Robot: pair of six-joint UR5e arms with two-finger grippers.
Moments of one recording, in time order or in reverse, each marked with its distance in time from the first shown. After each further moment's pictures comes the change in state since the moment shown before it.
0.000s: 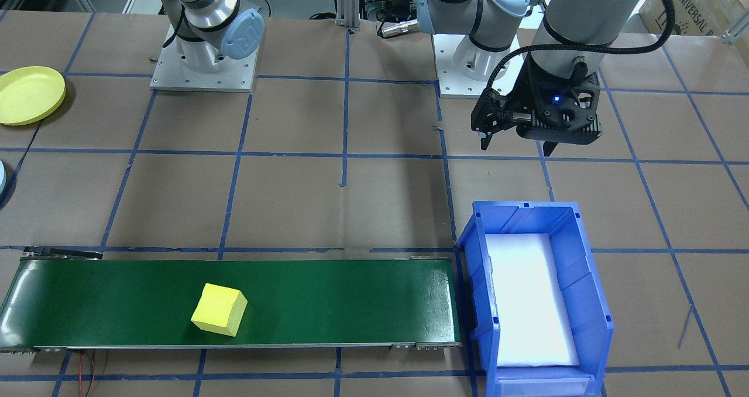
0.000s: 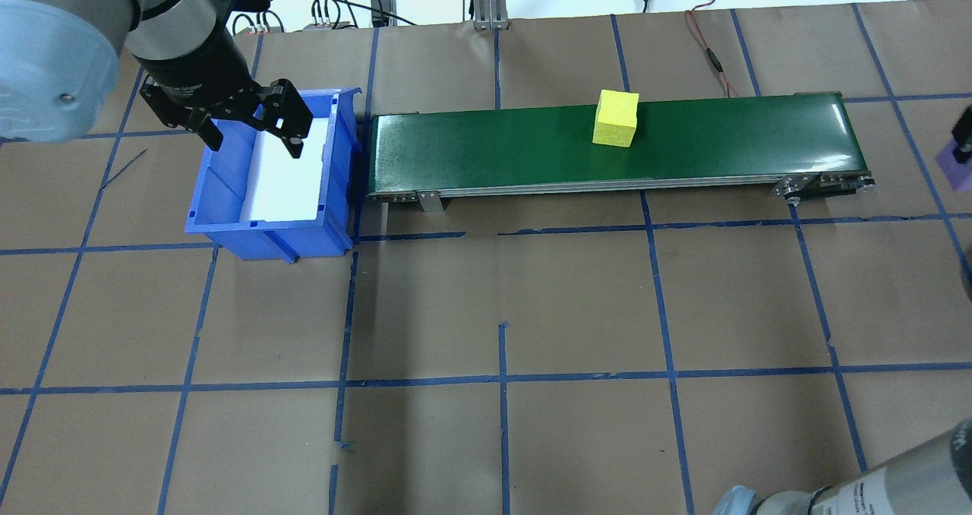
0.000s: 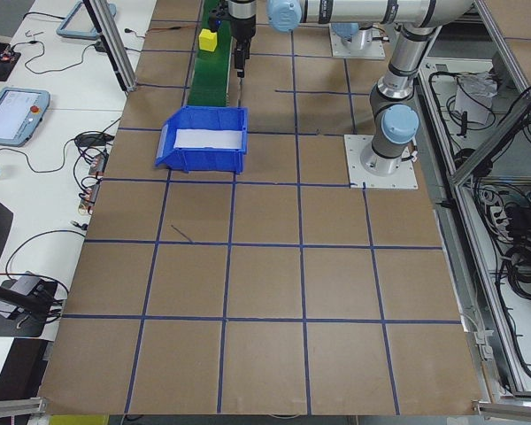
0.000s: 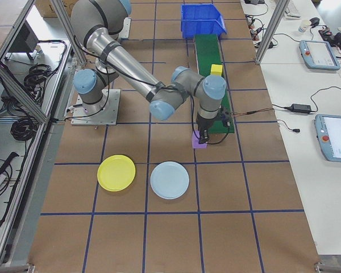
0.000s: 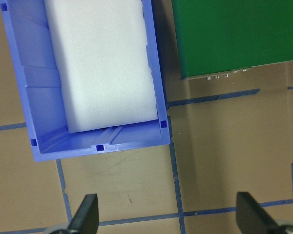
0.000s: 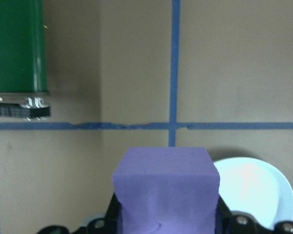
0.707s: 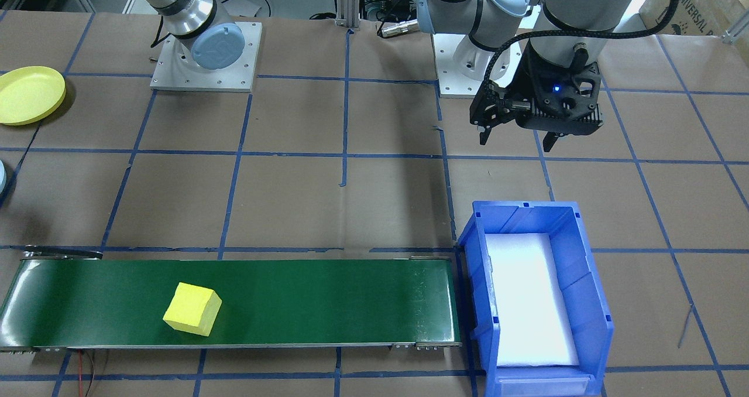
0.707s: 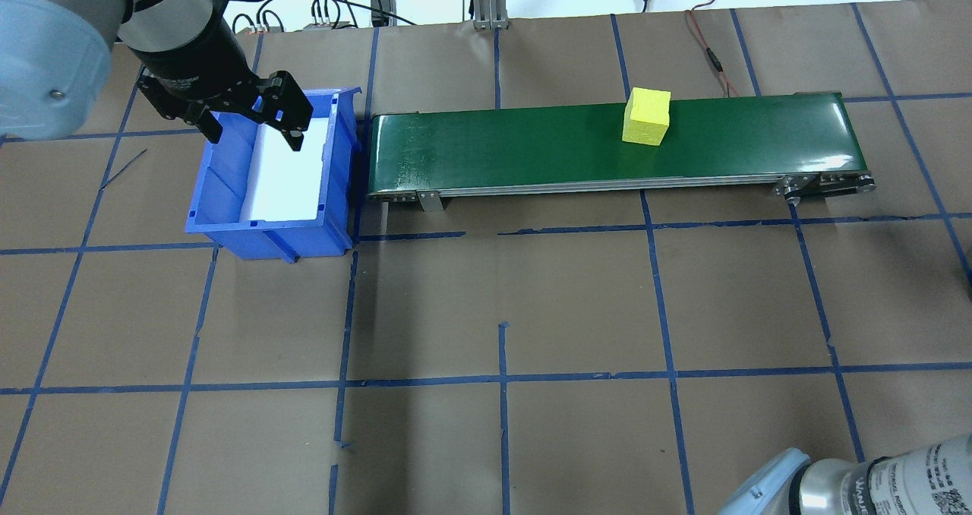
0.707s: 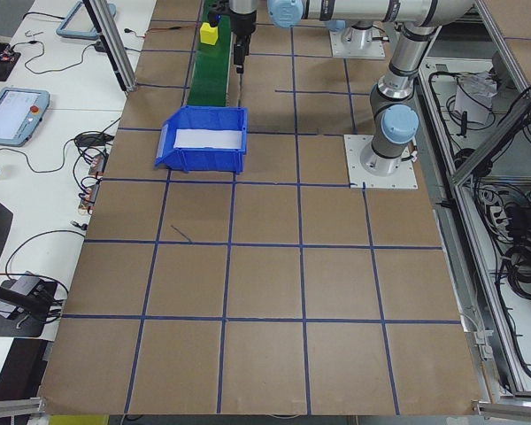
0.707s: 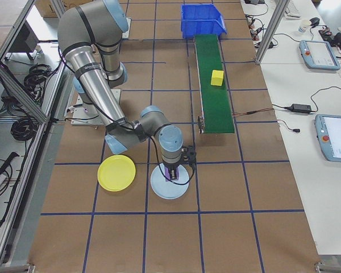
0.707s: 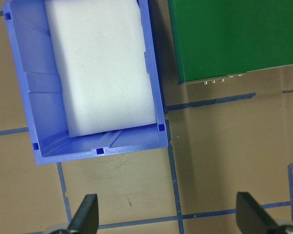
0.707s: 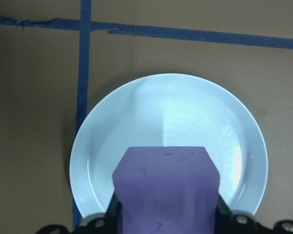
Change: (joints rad) left arm -0.010 0.011 0.008 -0.001 -0.006 0.000; right arm -0.280 0.052 0.146 -0.195 0.112 -0.334
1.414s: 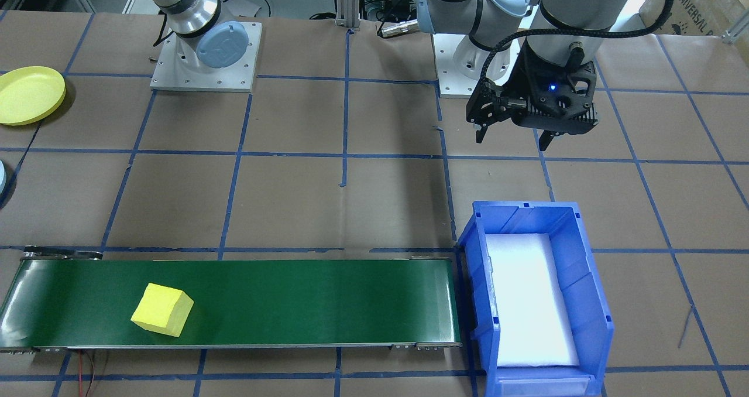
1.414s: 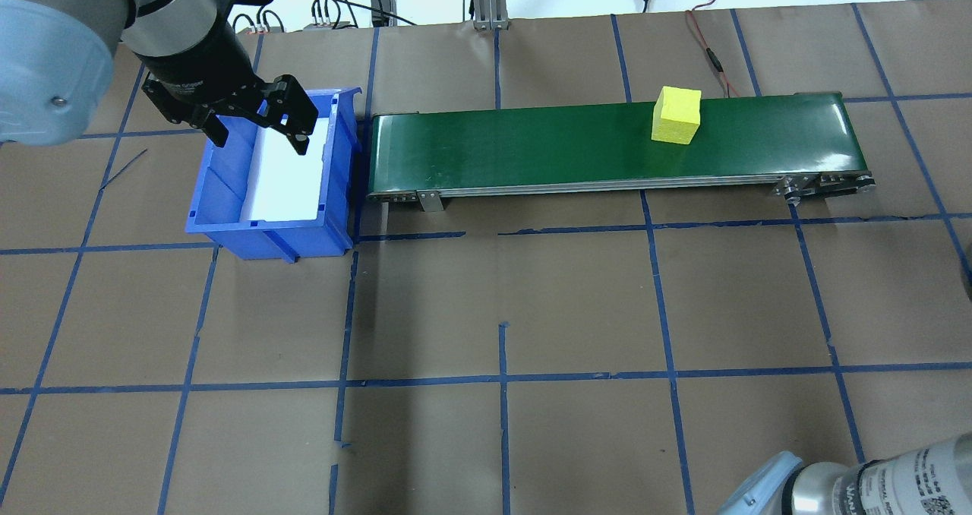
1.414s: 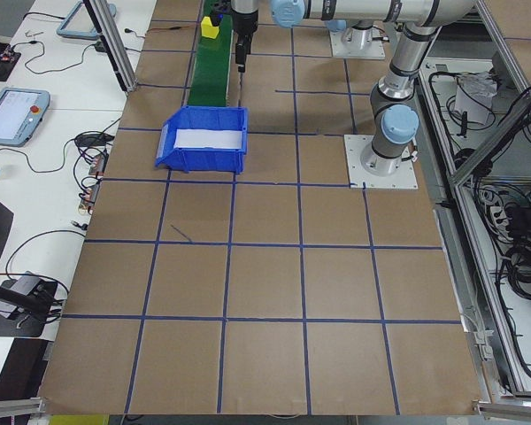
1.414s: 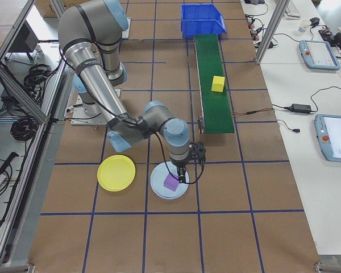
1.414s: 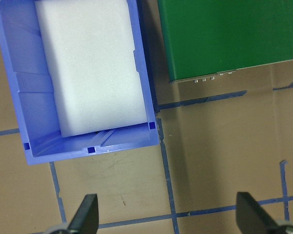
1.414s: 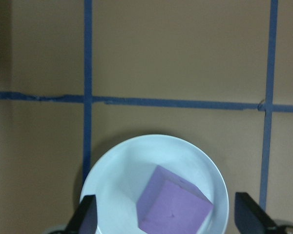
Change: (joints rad) left arm 0.002 0.007 -0.008 0.000 -0.012 0.008; right arm 0.119 -0.033 -0.162 0.110 0.042 0.150
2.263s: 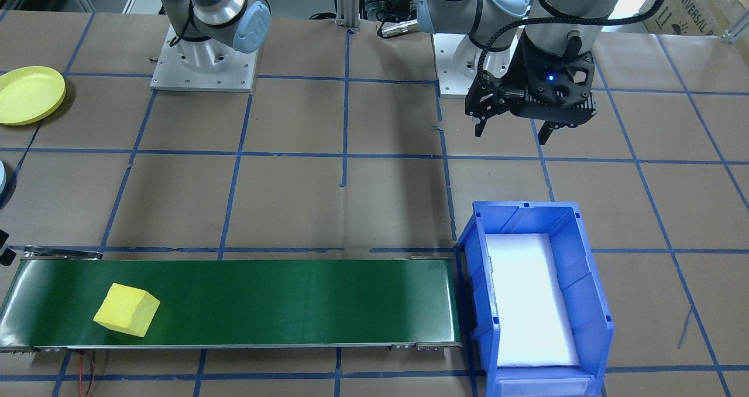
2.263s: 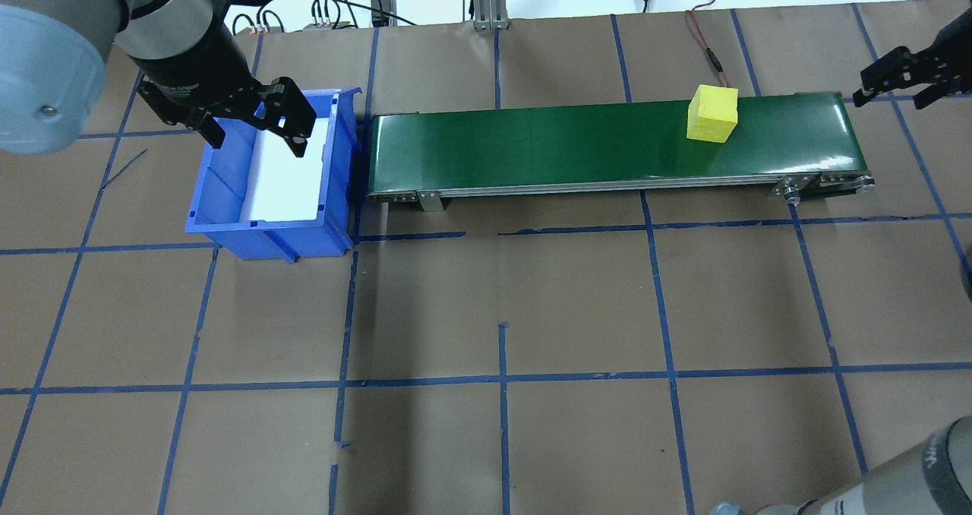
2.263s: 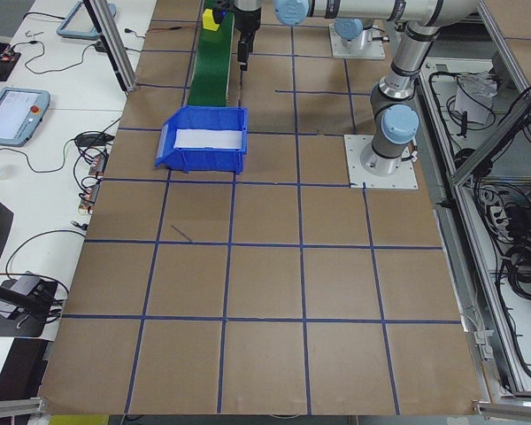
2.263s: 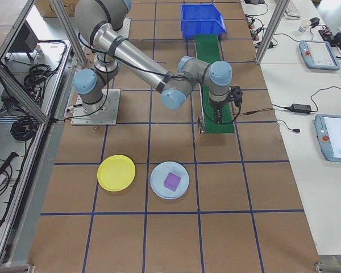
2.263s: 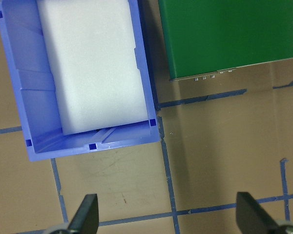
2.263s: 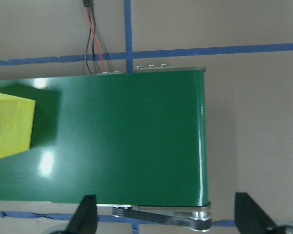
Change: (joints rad) left arm -0.009 0.021 -0.005 -0.002 0.005 -0.001; right arm 0.387 0.014 -0.063 0.081 0.169 0.525
